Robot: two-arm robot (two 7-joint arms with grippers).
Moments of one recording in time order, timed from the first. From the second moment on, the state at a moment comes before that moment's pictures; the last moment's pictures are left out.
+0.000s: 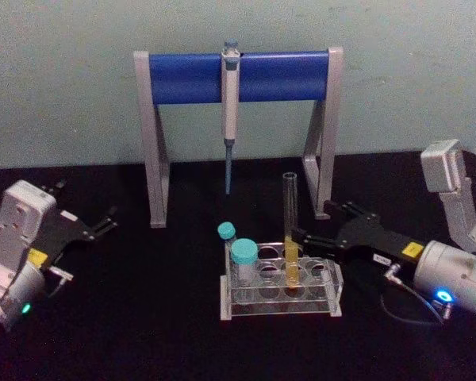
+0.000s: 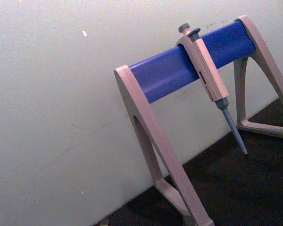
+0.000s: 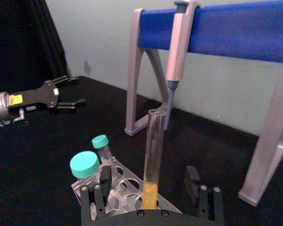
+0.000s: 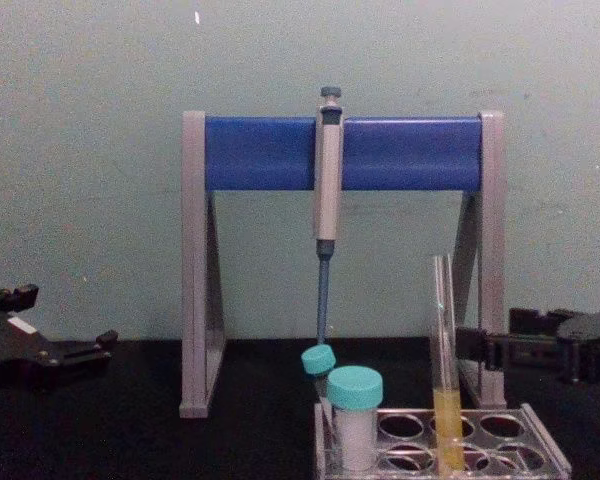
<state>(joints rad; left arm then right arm) -0.20 0.60 0.45 -1.41 -0.25 -0.12 0.03 0.22 0.58 -0.40 -1.56 0.61 0.18 0.51</state>
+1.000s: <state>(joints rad) -0.20 0.60 0.45 -1.41 -0.25 -0.12 0.03 0.43 0.49 -0.53 -1.30 0.64 0.18 0.60</state>
